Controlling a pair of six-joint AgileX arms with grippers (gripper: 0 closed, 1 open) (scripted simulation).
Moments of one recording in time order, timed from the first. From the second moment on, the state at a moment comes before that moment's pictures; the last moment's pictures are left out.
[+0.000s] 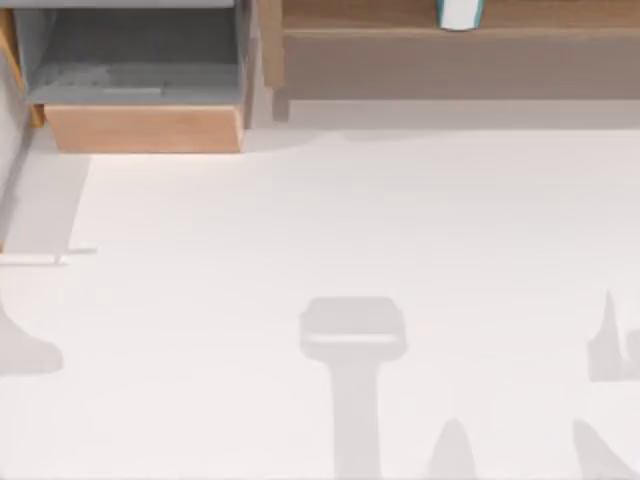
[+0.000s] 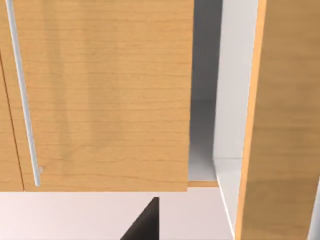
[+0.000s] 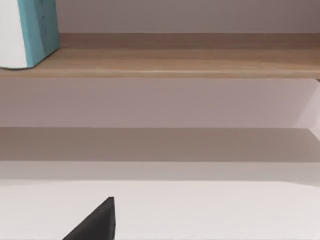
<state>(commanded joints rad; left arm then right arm) 0.66 2.02 0.52 1.49 0.70 1.59 0.00 0.00 0.00 0.00 0.00 0.00</state>
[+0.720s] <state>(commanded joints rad) 0.66 2.02 0.52 1.49 0.70 1.59 0.00 0.00 0.00 0.00 0.00 0.00</state>
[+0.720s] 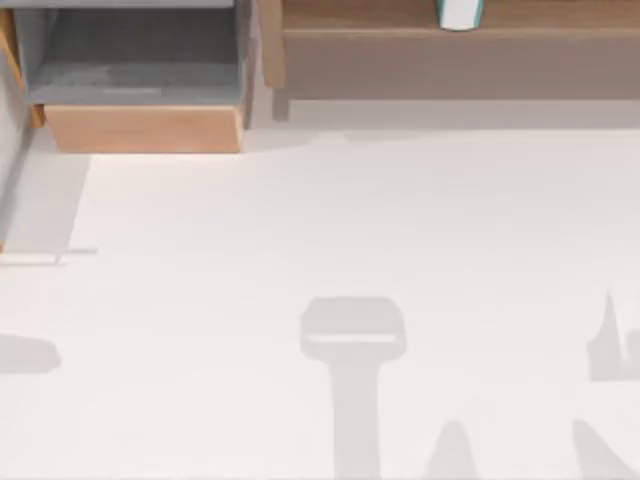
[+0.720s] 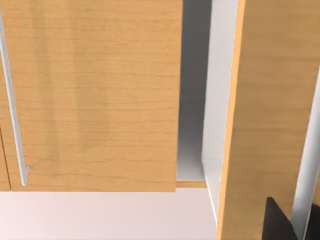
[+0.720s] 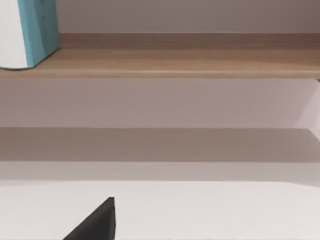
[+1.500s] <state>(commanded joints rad) 0.56 2.11 0.71 1.38 0.60 1.58 0.00 0.00 0.00 0.00 0.00 0.00</state>
